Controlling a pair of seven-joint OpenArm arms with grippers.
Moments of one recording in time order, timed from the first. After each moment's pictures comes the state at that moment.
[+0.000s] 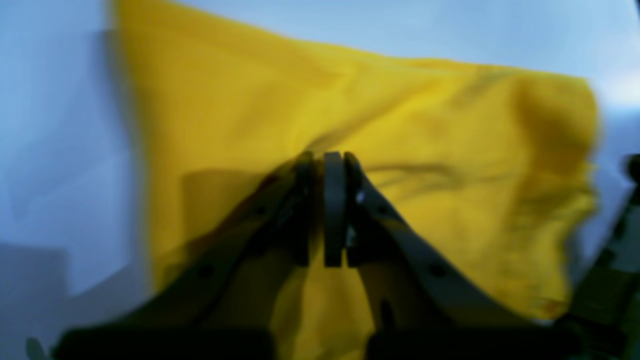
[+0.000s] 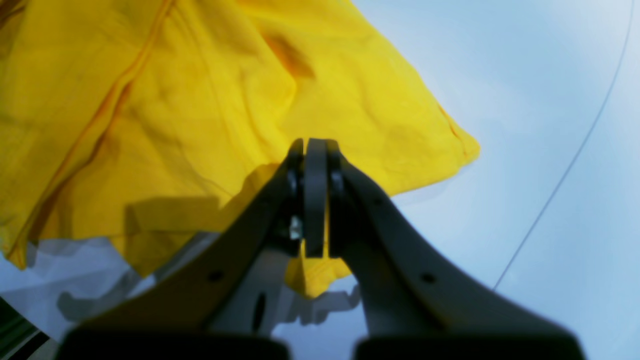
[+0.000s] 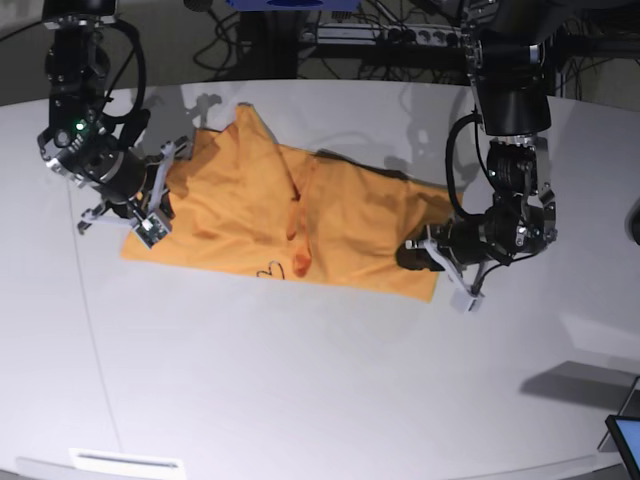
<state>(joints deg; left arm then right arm) -13.0 -14.9 -10.1 69.8 -43.5 -27.8 64.2 -12.2 12.2 4.4 111.2 7.1 36.0 -53.1</state>
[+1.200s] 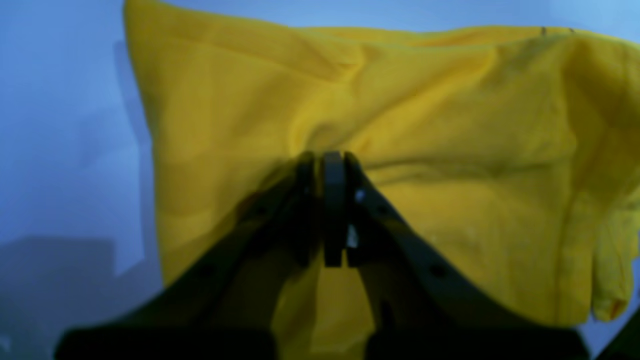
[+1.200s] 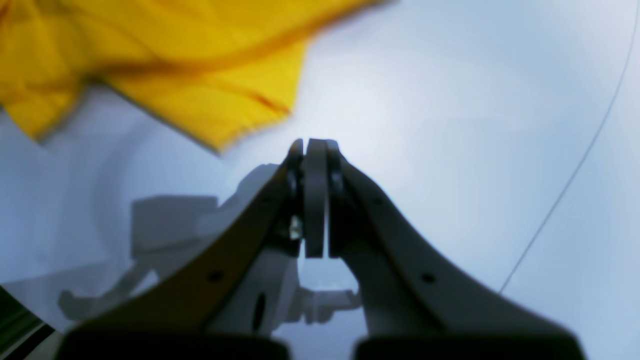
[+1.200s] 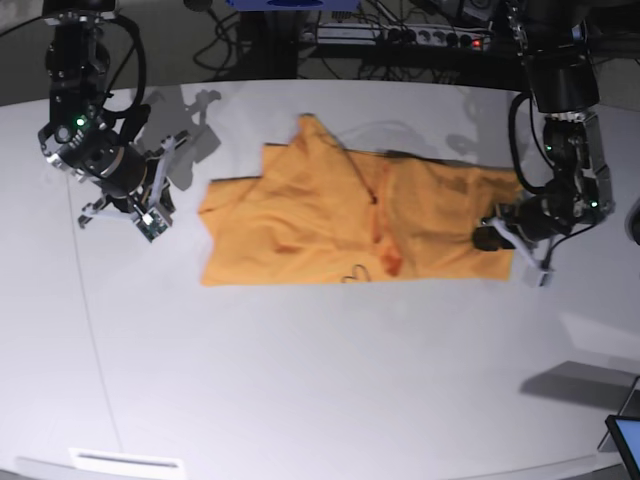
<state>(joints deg) -6.5 -26.4 -16.1 70.7 -42.3 -28.7 59.2 -13.3 12.2 4.5 111.2 7.7 36.0 -53.2</state>
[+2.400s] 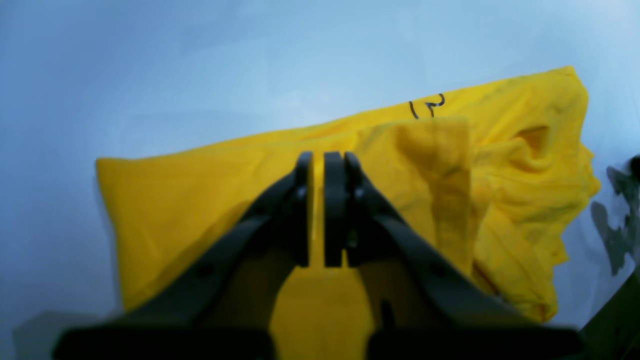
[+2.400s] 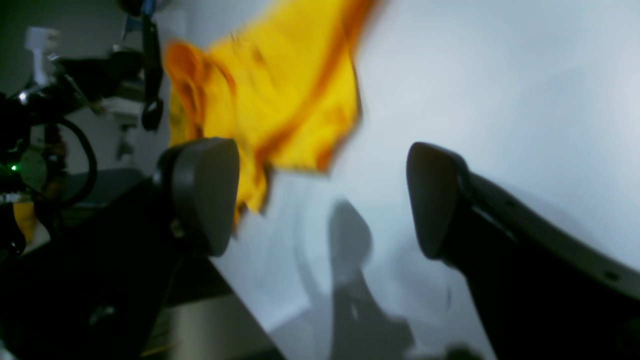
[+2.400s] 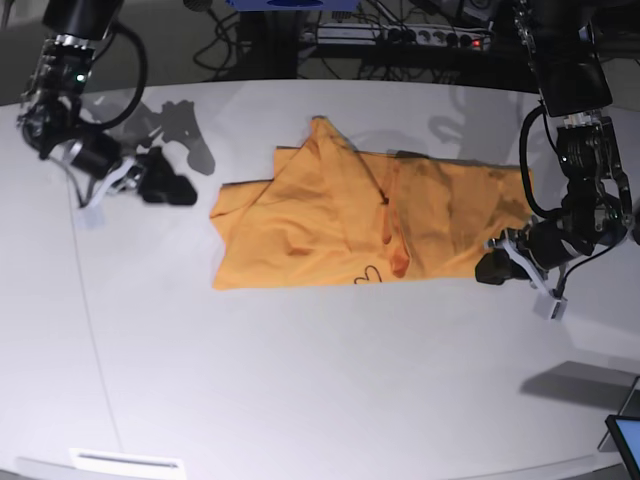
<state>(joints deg) -7.6 -27.7 -16.6 83.4 -52.1 -28.3 65.3 -9.7 7.6 25.7 82.6 66.8 35.5 -69.4</state>
